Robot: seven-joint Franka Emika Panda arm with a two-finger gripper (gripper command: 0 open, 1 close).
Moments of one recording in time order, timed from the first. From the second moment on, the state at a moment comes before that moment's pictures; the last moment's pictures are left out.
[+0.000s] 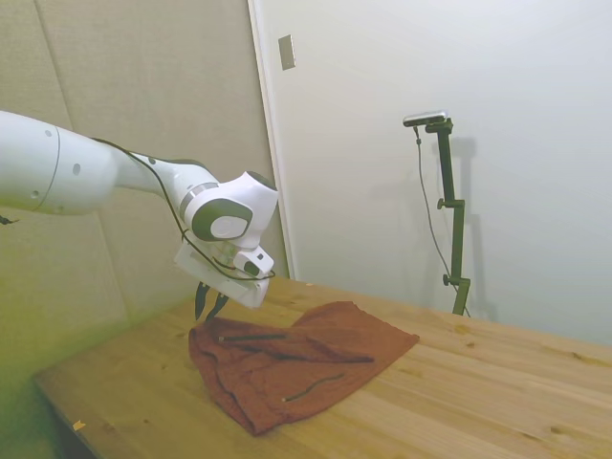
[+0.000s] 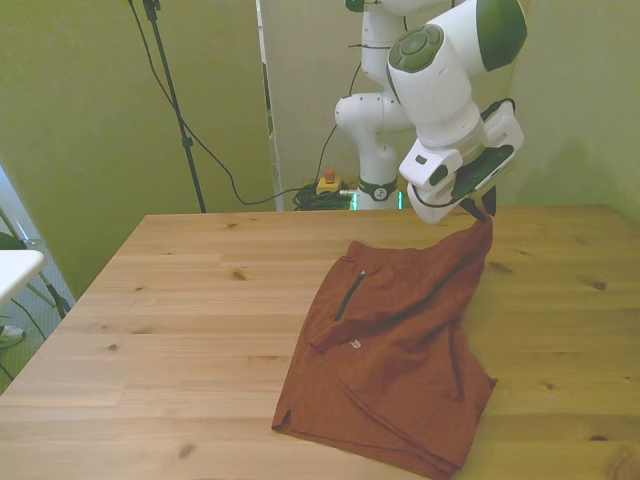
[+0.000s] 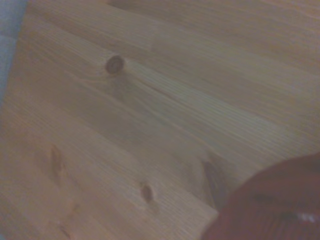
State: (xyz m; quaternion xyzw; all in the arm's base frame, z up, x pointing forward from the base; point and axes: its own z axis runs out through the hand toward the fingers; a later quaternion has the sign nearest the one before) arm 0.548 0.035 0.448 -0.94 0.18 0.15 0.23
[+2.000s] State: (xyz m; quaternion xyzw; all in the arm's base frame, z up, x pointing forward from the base) arm 0.668 -0.187 0.364 -0.71 0.70 0.01 0.11
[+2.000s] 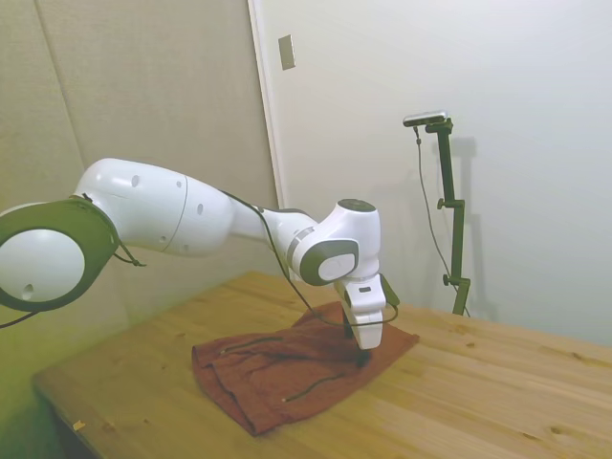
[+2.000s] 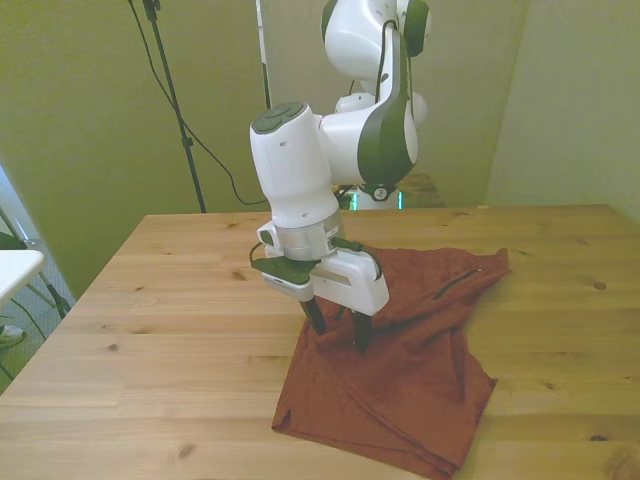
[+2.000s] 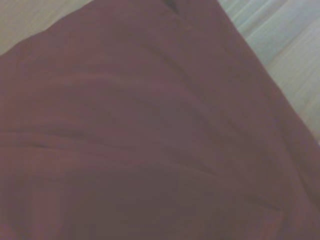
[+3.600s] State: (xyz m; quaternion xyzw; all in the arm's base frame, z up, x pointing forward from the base) arm 0.677 -0.158 0.397 -0.75 0.61 0.03 0.26
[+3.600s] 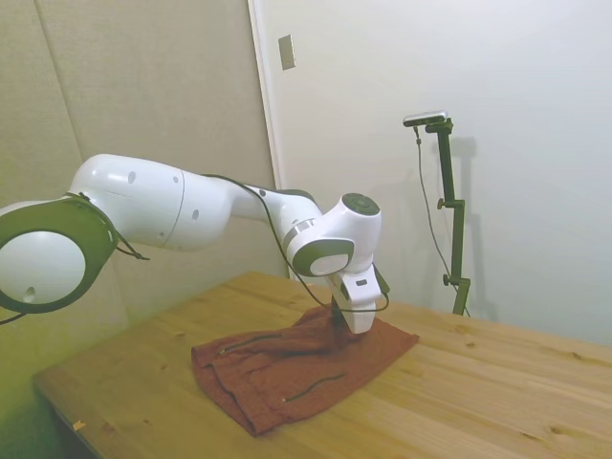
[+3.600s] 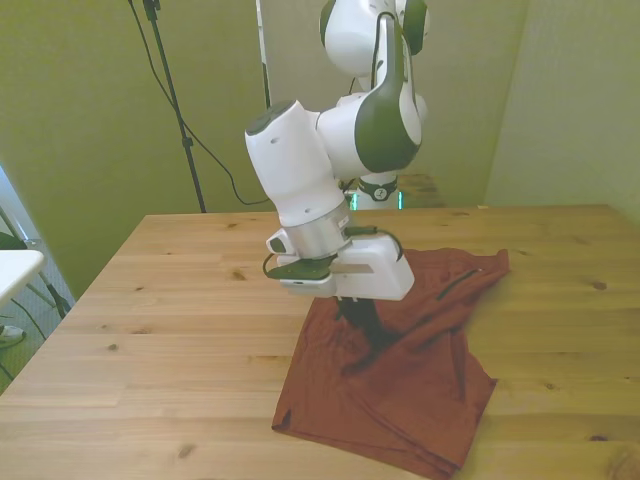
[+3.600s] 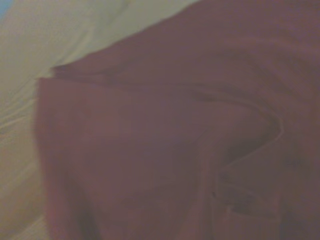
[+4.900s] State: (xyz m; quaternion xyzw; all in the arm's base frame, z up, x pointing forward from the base) arm 0.778 -0.007 0.422 -0.79 0.47 0.11 0.39
